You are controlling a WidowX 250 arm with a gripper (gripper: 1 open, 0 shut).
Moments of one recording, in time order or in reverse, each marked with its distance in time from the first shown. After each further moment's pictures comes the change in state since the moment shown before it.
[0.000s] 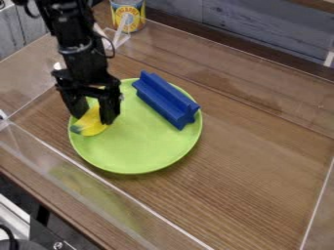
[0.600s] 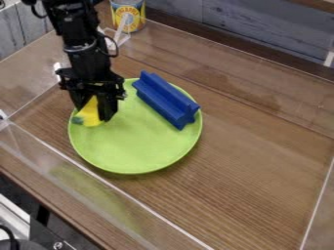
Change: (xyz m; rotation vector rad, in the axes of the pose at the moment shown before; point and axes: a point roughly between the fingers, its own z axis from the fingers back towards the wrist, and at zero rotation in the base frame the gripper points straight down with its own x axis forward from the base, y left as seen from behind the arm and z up) arm 0.013 -0.011 -0.001 -0.009 0.021 0.001
